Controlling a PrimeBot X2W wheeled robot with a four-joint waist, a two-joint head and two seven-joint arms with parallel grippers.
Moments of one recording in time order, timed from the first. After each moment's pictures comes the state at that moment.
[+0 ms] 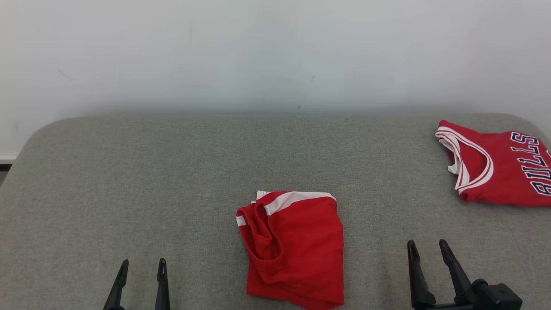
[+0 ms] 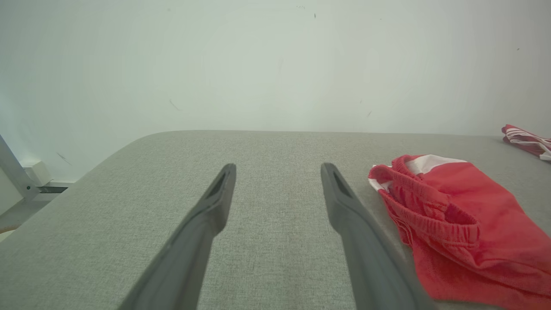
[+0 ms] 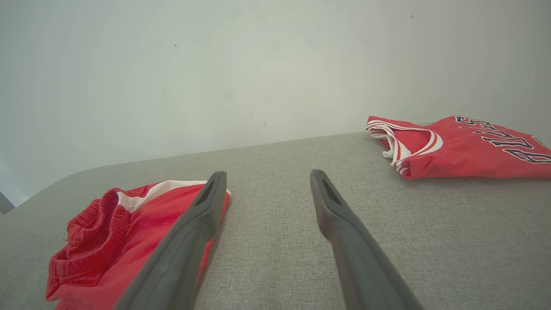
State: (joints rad) left arm 0.08 0.05 0.00 0.12 -0.09 -0.07 -0.26; right arm 0.06 -0.06 0.01 0.16 0.22 0.13 -0.26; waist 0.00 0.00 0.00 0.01
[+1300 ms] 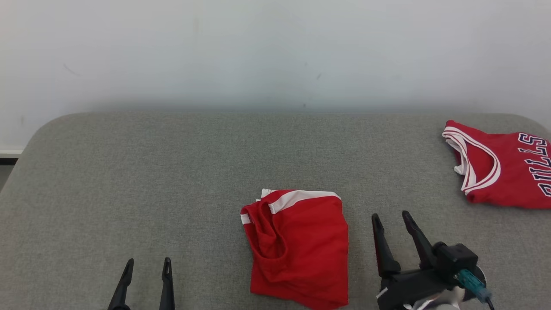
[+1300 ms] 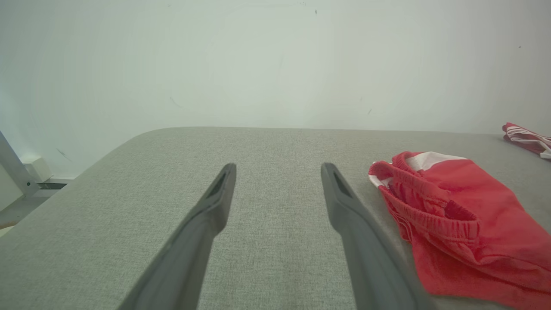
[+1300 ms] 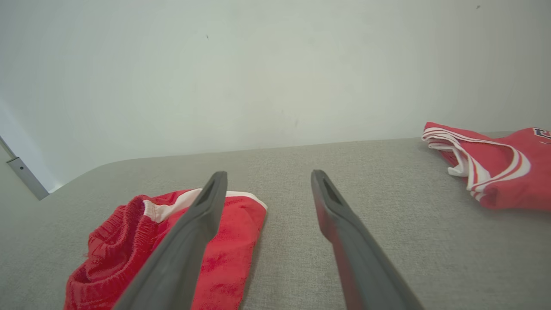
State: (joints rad) left arm 0.08 0.05 -0.01 0.13 -0.09 -0.07 -0.26; right arm -0.11 -0.05 0.09 0.32 0.21 0.13 -0.26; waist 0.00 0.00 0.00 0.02
